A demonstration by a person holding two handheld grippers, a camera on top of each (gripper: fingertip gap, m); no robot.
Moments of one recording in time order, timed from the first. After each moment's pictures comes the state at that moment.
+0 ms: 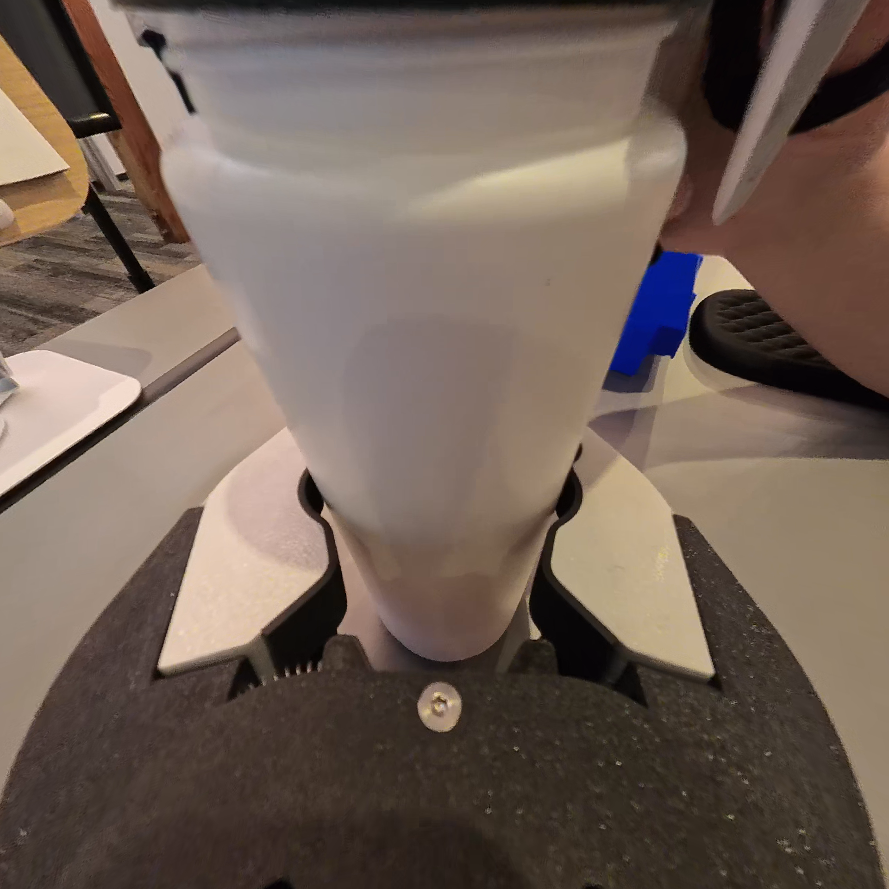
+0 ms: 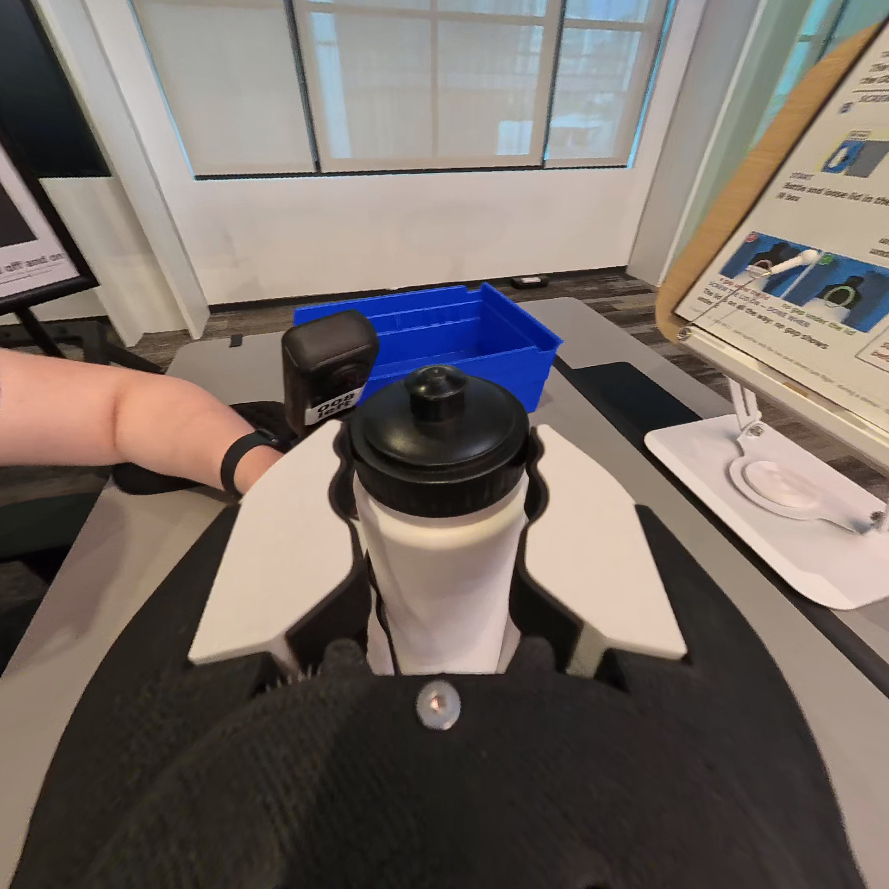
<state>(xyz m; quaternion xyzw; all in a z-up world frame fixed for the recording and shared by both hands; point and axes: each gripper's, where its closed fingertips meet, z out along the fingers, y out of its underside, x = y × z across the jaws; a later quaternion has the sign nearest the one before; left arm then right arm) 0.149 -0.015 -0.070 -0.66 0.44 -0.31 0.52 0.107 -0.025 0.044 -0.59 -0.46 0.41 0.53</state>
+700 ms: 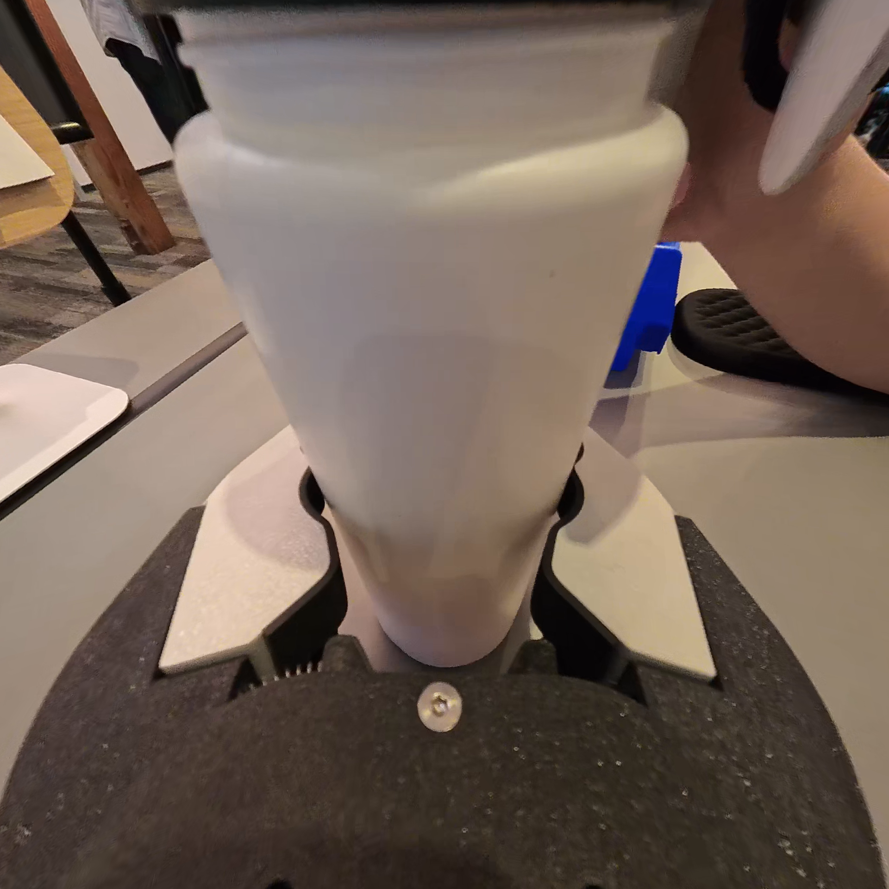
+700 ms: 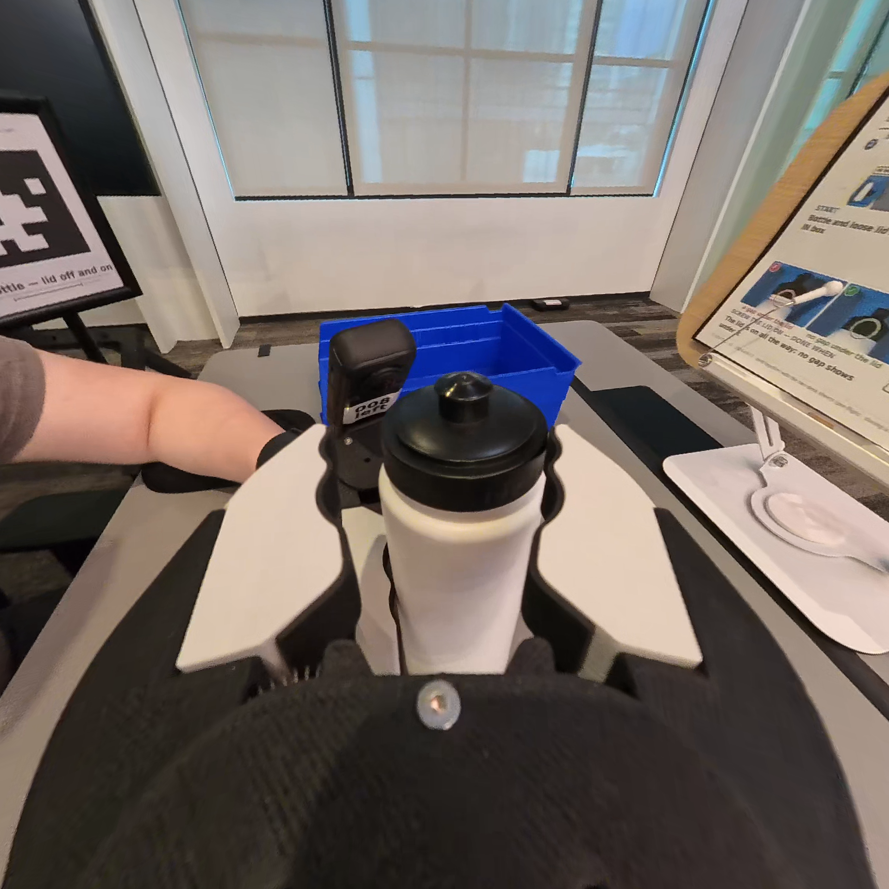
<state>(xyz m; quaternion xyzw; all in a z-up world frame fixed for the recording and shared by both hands) 0.144 -0.012 -0.069 -0.65 0.45 -0.33 0.52 0.108 -0.032 0.051 -0.56 -0.47 0.43 0.52</state>
